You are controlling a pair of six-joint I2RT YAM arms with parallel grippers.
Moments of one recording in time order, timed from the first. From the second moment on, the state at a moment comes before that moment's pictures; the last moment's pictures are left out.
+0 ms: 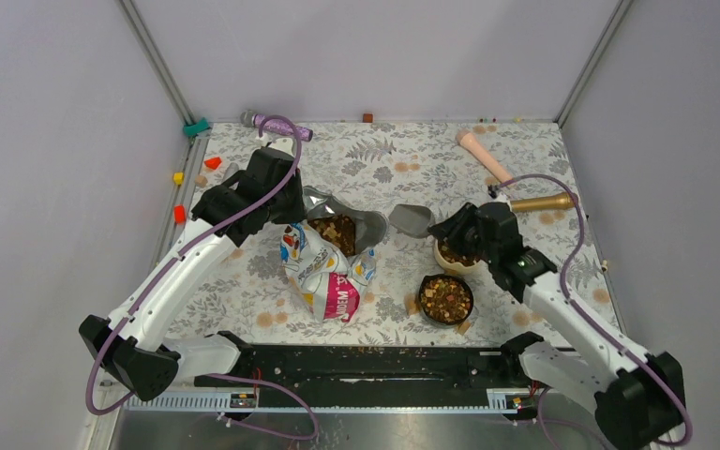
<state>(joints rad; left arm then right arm) -0.56 1.22 1.35 -0.91 -0.17 -0.50 0.44 0.90 0.63 -0.27 0.01 0.97</state>
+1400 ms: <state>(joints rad) -0.56 1.22 1.35 -0.91 -0.19 -0.50 0.32 1.28 0.91 -0.31 -0.07 0.72</state>
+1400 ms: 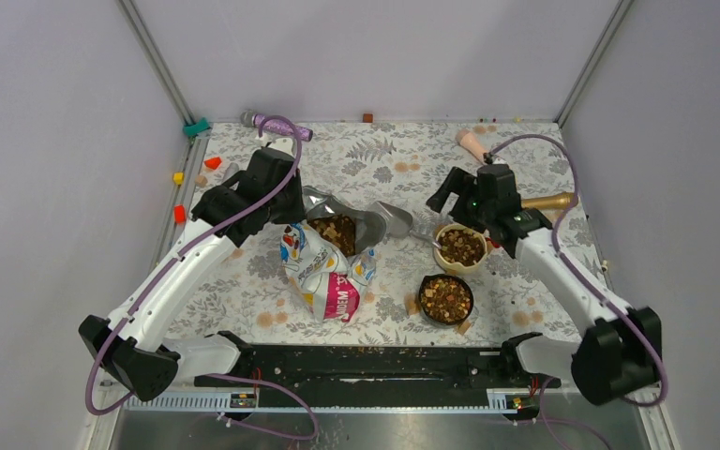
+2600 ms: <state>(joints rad) -0.56 1.33 1.47 -1.02 -0.25 -0.59 1.34 1.22 0.92 -0.03 0.47 0.49</state>
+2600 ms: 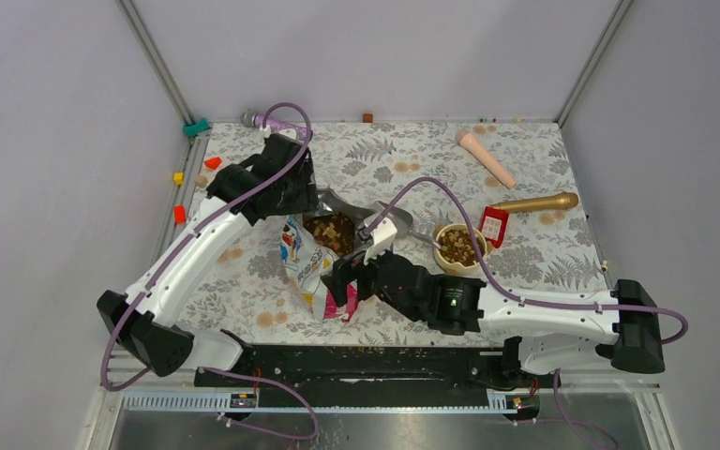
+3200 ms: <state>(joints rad) -0.56 1.62 1.74 -1.16 -0.43 -0.53 1.35 1.33 0.92 0.09 0.70 0.44</state>
